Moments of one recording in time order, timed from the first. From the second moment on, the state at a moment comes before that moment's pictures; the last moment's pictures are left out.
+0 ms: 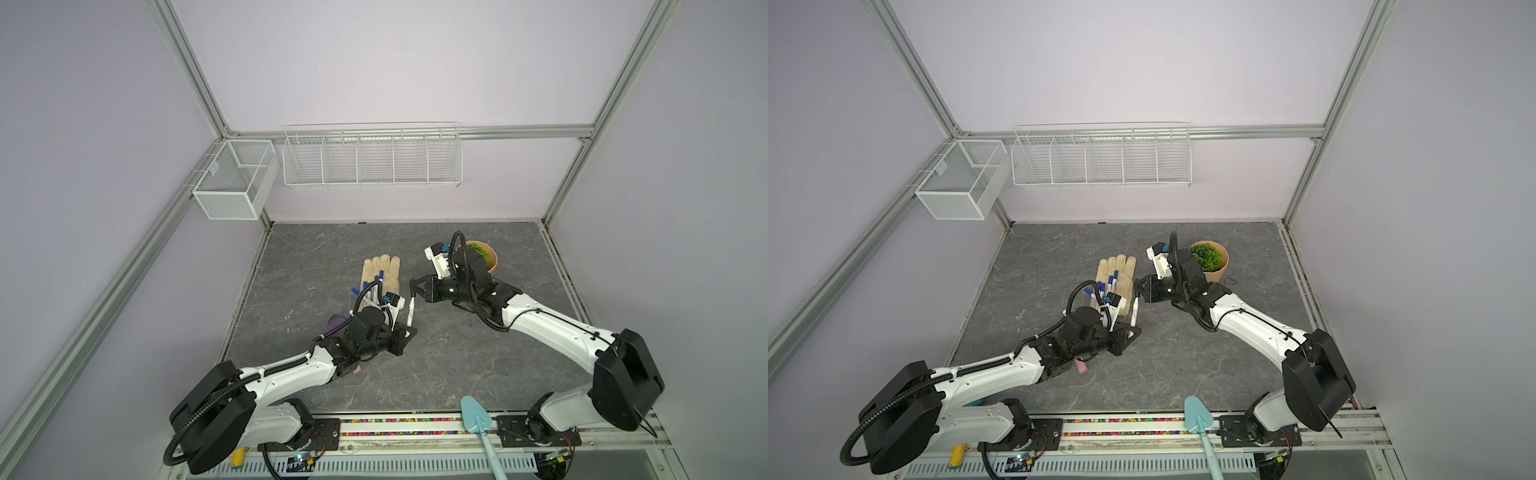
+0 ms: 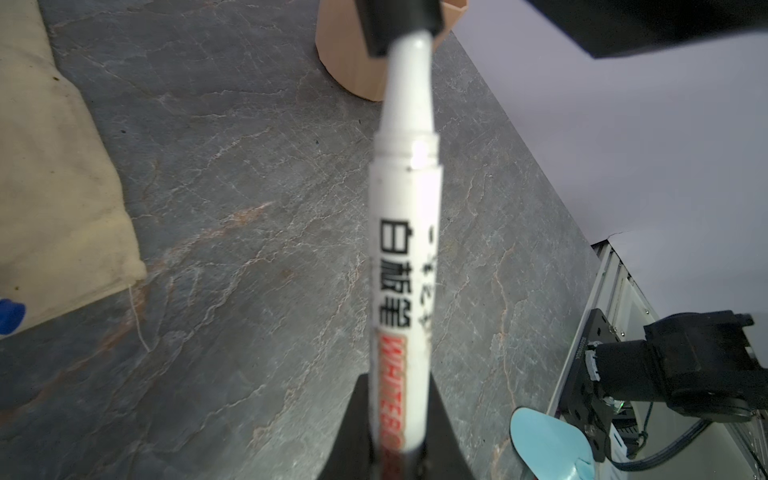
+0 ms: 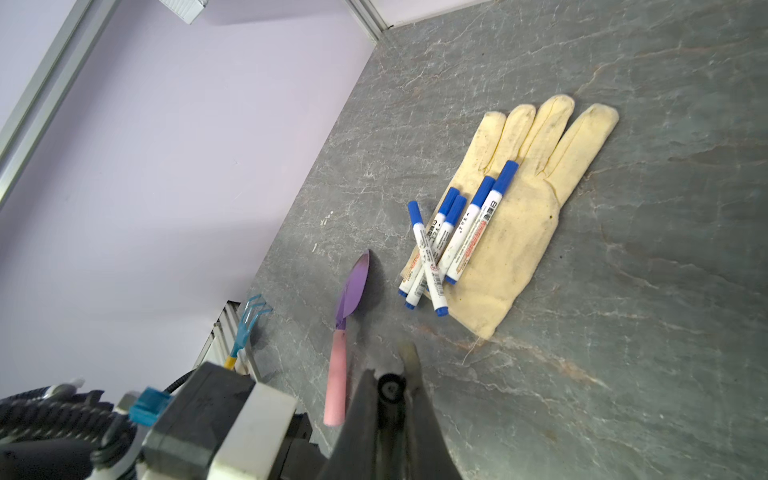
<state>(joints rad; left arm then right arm) -0.88 1.24 0.51 0.22 0.20 -0.52 0.67 1.45 1.01 -0.09 -0.41 0.55</state>
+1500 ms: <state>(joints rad) -0.90 1.23 0.54 -0.04 0.26 -0.40 0.64 1.50 1.07 -0.42 -0.67 0.30</state>
